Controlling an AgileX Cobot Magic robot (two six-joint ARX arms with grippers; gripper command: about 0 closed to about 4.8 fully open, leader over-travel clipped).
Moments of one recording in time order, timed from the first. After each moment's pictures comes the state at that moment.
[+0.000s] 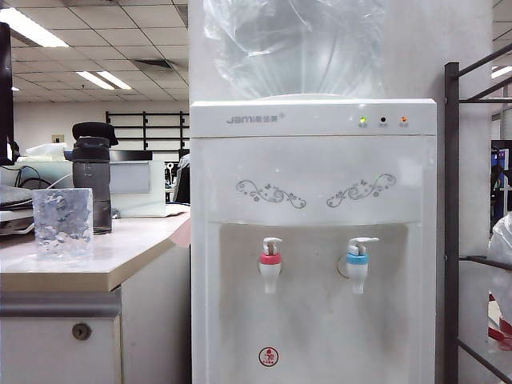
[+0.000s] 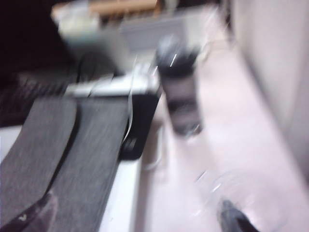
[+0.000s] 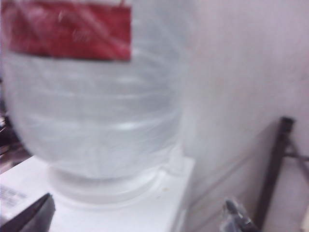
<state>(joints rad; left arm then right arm) 0.14 1.14 0.81 0.13 0.03 0.29 0.09 0.72 0.79 0.09 -0.26 -0.01</state>
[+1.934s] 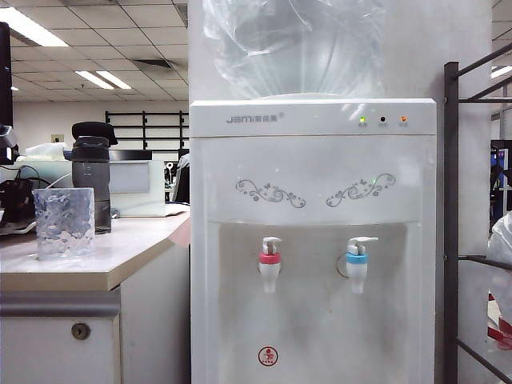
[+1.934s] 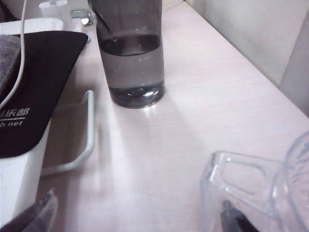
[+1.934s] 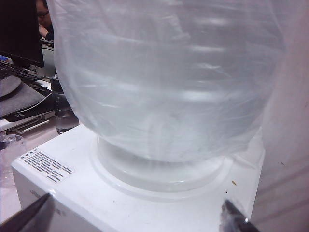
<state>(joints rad) 0.28 2.00 0.94 0.82 0.47 0.27 0.30 0.93 0.78 0.19 -0.20 -0.05</state>
